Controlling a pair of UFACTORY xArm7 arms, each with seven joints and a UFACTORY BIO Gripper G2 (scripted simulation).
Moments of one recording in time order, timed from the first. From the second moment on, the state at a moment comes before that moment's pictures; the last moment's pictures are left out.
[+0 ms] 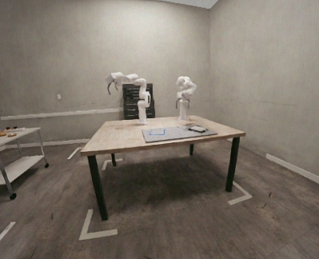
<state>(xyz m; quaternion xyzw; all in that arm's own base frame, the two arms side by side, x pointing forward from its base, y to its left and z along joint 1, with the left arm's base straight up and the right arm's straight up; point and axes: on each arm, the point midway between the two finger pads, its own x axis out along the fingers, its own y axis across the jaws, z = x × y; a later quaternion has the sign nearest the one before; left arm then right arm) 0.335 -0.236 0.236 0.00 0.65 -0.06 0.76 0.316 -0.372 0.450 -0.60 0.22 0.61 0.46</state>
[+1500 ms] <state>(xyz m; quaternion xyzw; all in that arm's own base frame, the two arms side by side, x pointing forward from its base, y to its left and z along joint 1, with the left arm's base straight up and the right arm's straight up) 0.335 -0.236 0.236 0.00 0.65 -0.06 0.76 0.239 -0.381 0.500 -0.62 0.34 0.62 0.34</state>
